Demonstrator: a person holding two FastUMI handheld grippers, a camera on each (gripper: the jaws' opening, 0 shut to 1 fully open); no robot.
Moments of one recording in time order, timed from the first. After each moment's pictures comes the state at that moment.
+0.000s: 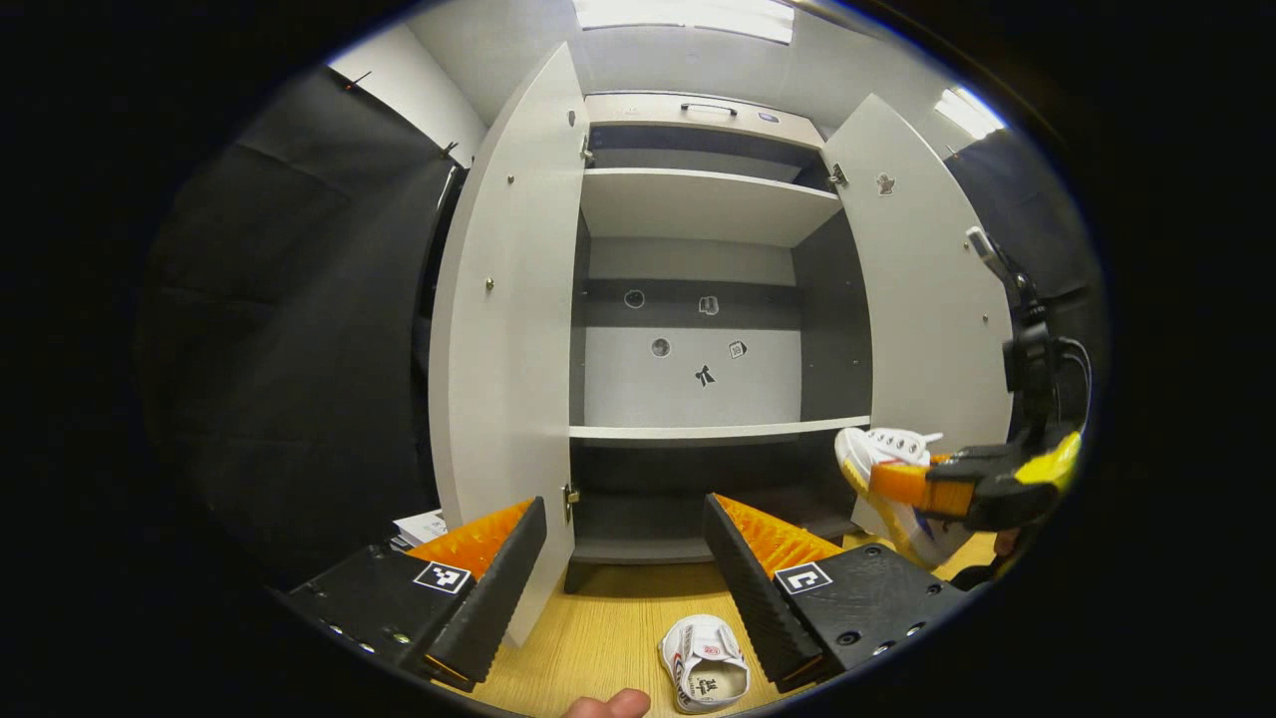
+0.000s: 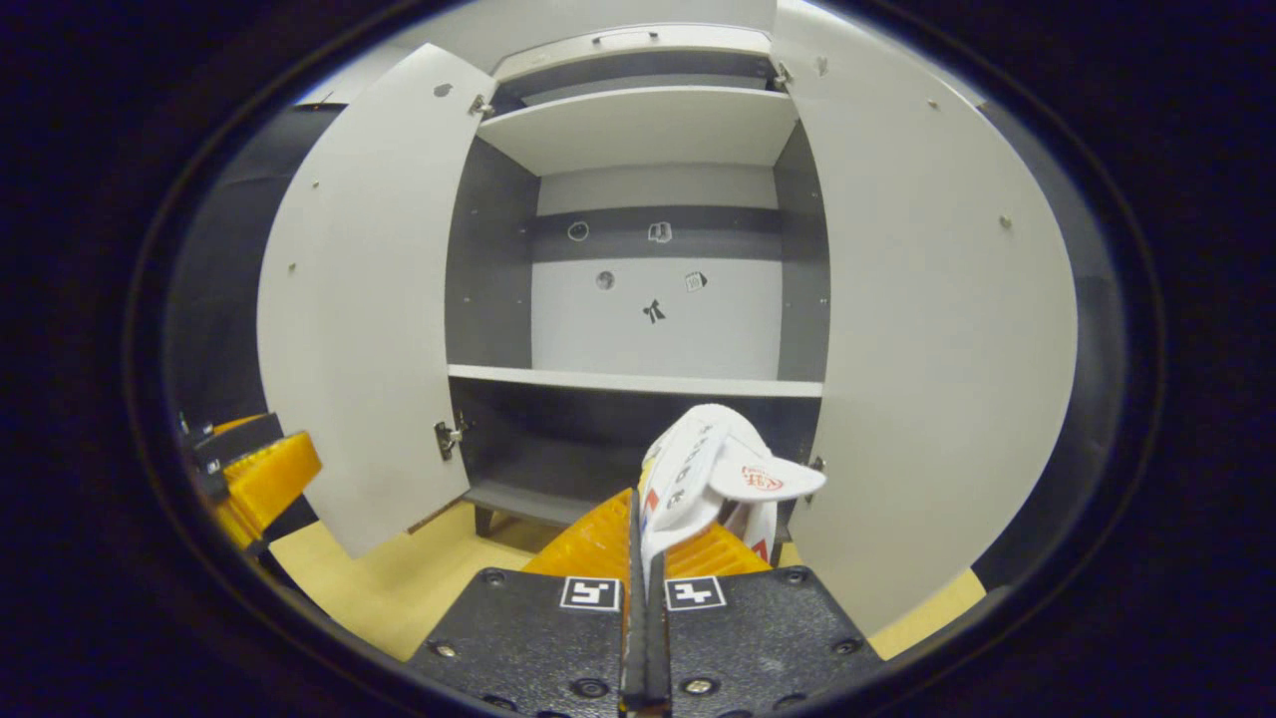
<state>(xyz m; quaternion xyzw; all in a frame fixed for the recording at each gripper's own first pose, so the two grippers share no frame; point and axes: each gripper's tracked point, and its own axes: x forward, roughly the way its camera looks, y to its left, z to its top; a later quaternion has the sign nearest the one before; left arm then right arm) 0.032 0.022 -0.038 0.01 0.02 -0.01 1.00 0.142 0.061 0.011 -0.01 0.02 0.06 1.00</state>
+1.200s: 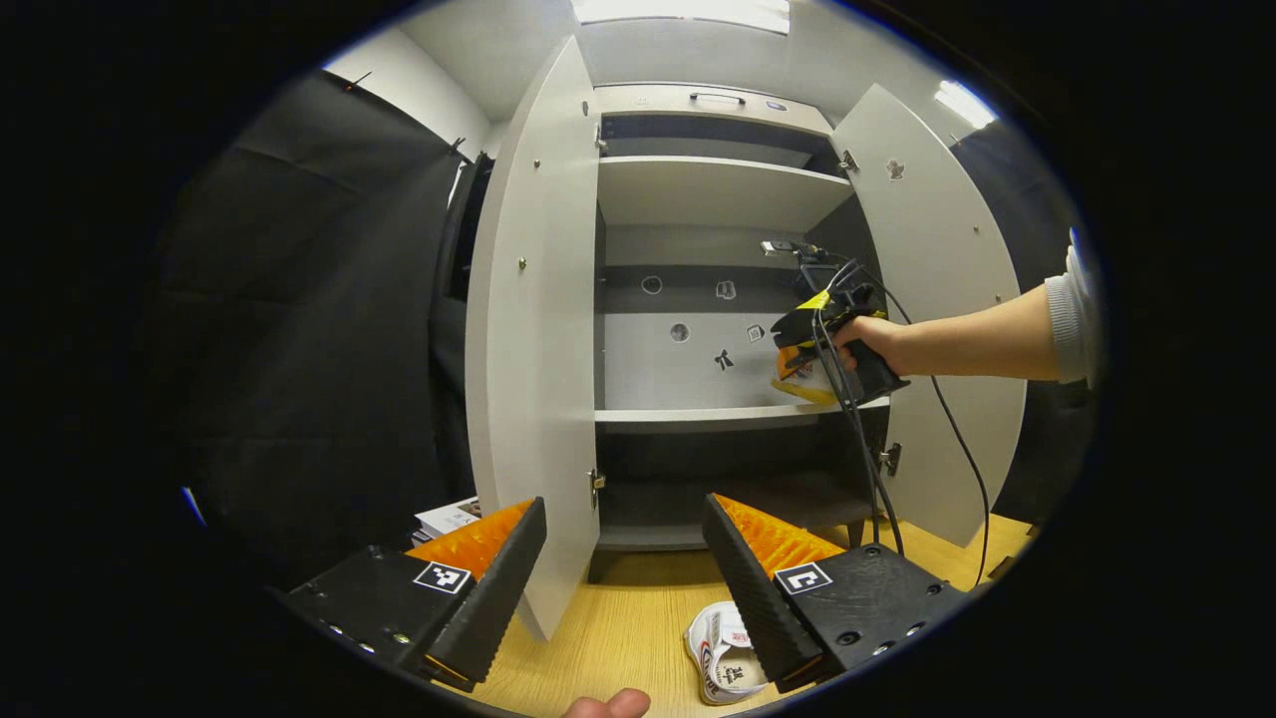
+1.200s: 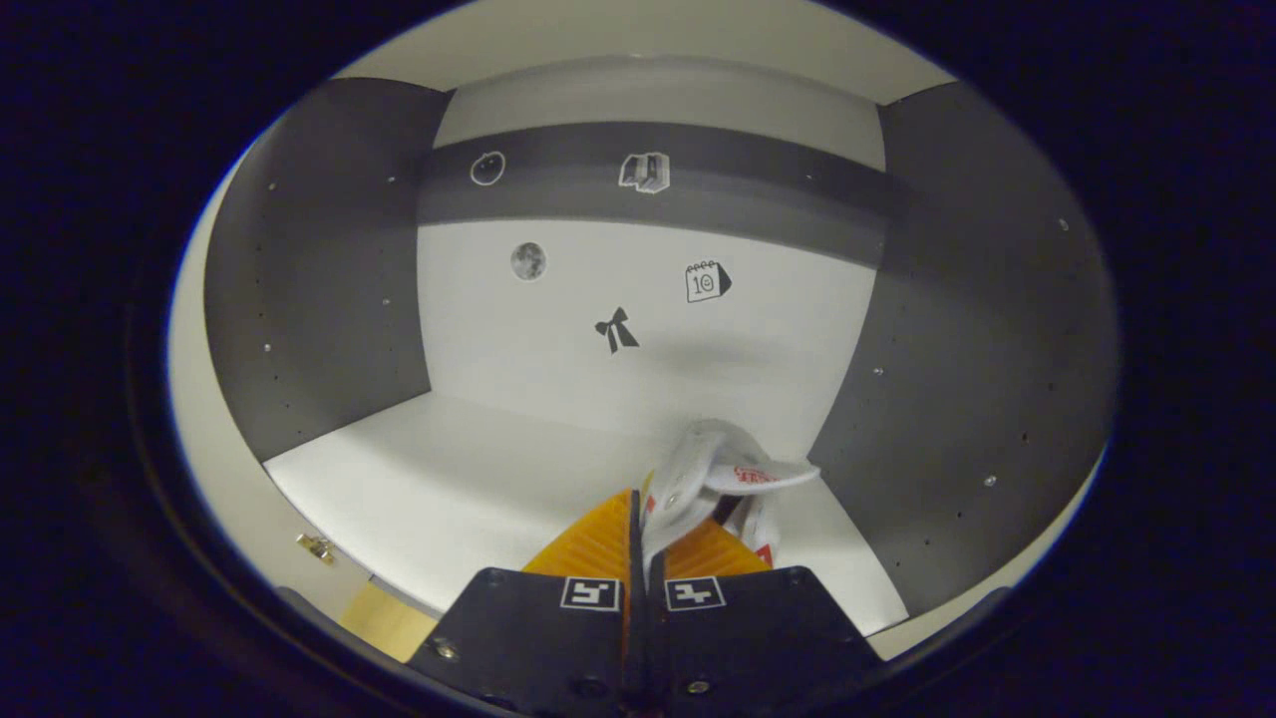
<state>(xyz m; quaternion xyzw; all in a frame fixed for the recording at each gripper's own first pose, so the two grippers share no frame) 0.028 0.043 -0.054 0.02 0.04 0.01 1.00 0.420 0.049 0.104 -0.07 0.17 0.03 0.98</state>
